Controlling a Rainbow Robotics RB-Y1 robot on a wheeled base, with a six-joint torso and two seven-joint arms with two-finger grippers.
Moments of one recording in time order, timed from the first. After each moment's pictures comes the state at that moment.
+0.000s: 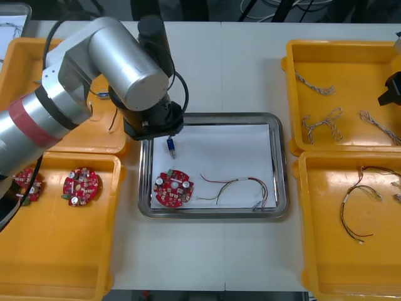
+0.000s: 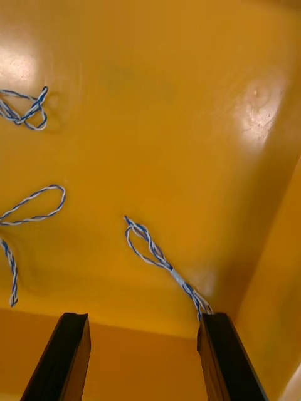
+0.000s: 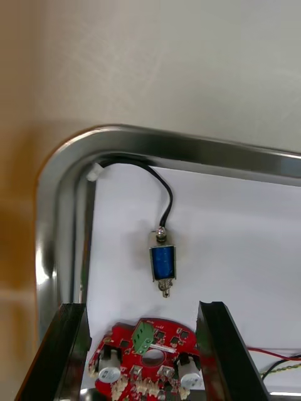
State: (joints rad) right arm -0.82 -0.70 -0.26 -1.17 -0.52 1.64 1.95; left arm -0.96 0.58 -0.67 -1.62 0.79 1.64 -0.46
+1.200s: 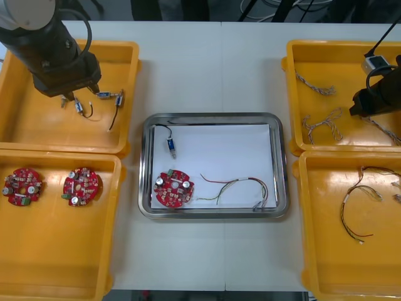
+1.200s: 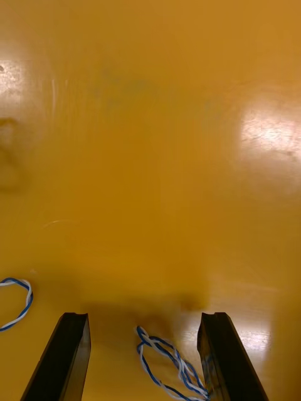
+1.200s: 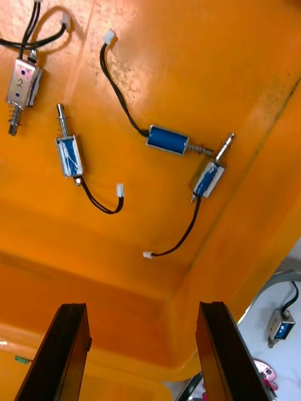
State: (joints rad) right arm -0.87 -0.66 -0.08 -0.84 -0.55 1.27 1.95; left arm -0.96 0.78 -0.33 -1.46 0.84 1.74 -0.72
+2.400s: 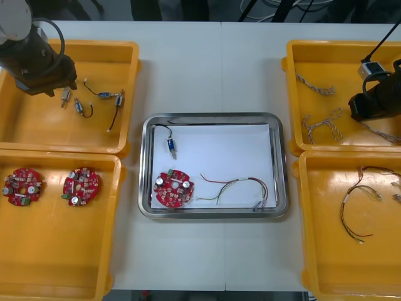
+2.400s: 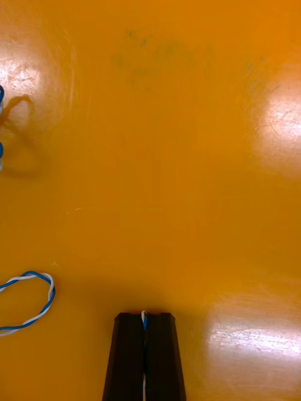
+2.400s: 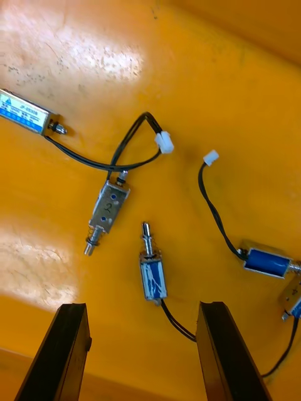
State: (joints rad) right arm -0.86 -0.66 -0.07 -0.81 -0.62 1.26 1.93; left arm -0.96 0.79 -0.30 -1.11 0.77 1.45 -0.99
